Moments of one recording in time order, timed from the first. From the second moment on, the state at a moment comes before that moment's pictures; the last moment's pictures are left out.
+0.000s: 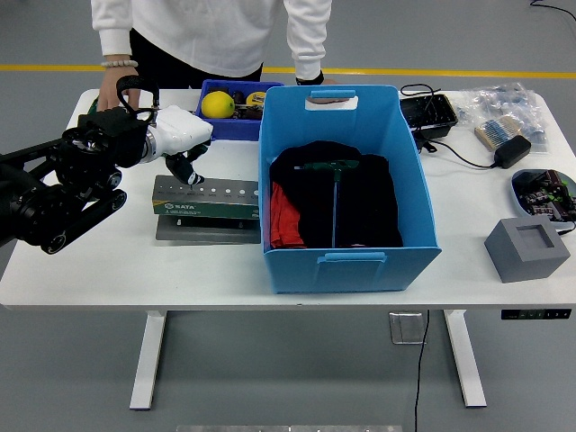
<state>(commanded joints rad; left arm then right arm) -1.04 0.36 -0.38 -0.87 1.97 -0.12 0.03 0.13 -0.21 0.24 0.19 -0.07 -0.11 -0.03</state>
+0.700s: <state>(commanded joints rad) -0.95 0.41 -0.61 -0.99 2.00 -0.10 0.01 0.14 -0.21 0.23 0.19 -0.06 -0.11 -0.03</state>
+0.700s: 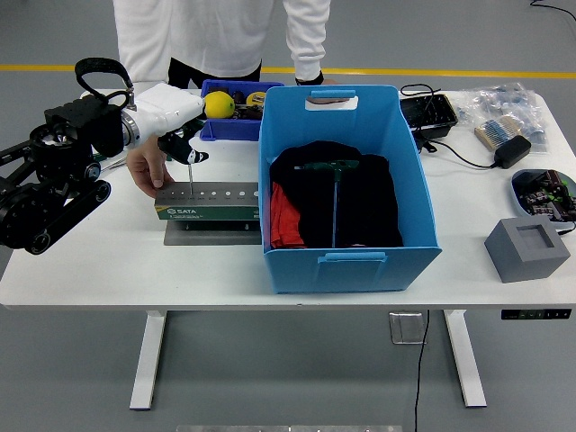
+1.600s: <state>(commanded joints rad) -0.97 0.39 -0.74 -1.33 1.88 -0.11 0.06 0.14 -0.21 0.24 0.19 -0.07 -0.11 -0.03</state>
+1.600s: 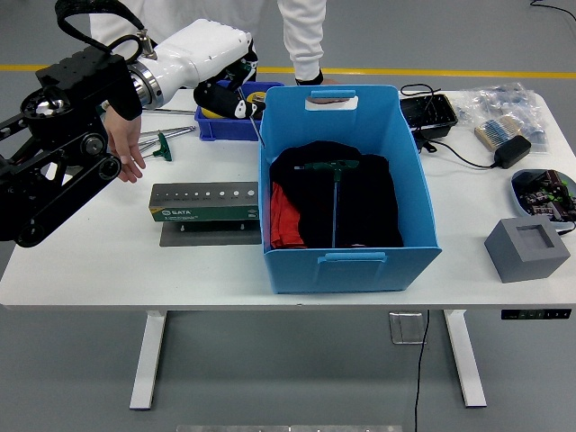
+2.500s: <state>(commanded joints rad) -1.01 0.05 -0.49 -0.87 1.79 0.09 -0.07 0.16 -0.22 0.27 0.20 -0.13 -0.11 -0.05</state>
